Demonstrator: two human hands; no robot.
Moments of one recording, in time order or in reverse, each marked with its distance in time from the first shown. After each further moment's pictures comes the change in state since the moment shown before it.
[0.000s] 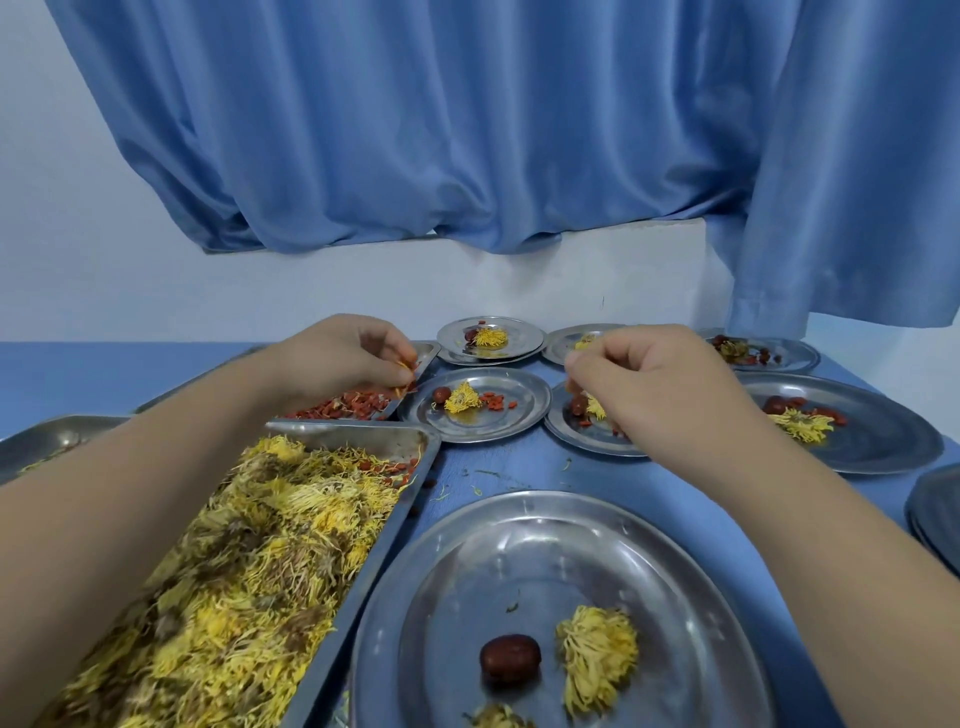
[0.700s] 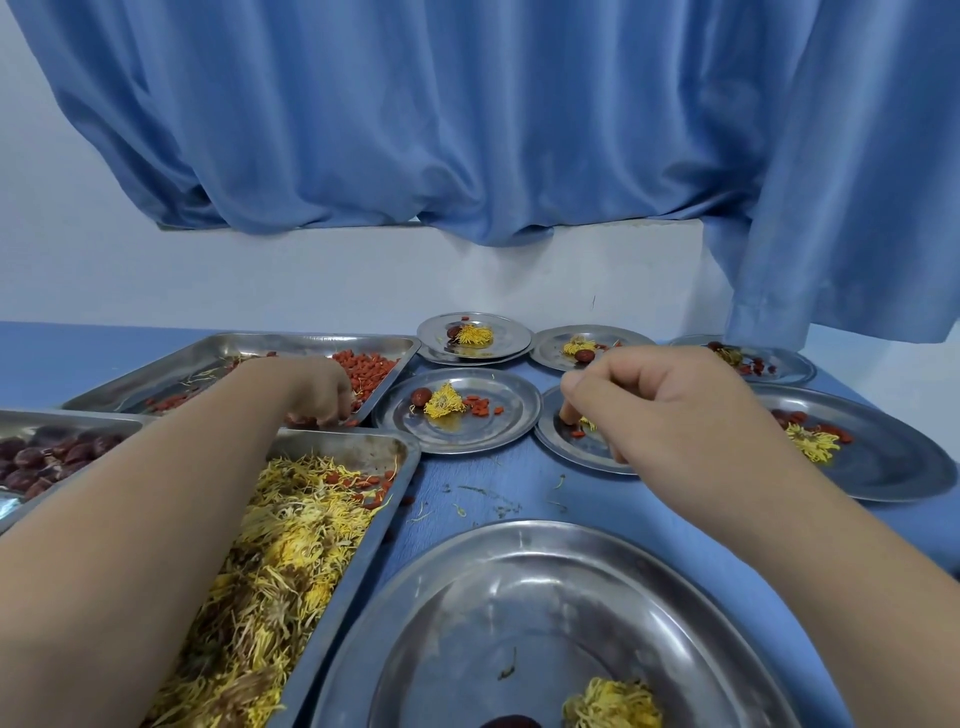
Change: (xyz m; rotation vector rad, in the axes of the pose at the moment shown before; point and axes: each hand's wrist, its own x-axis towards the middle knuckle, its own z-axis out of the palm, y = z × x) left_hand 0.094 -0.097 -0.005 0.755 -0.197 -0.374; right_hand -0.002 -0.004 0.007 -0.051 -0.041 -0.002
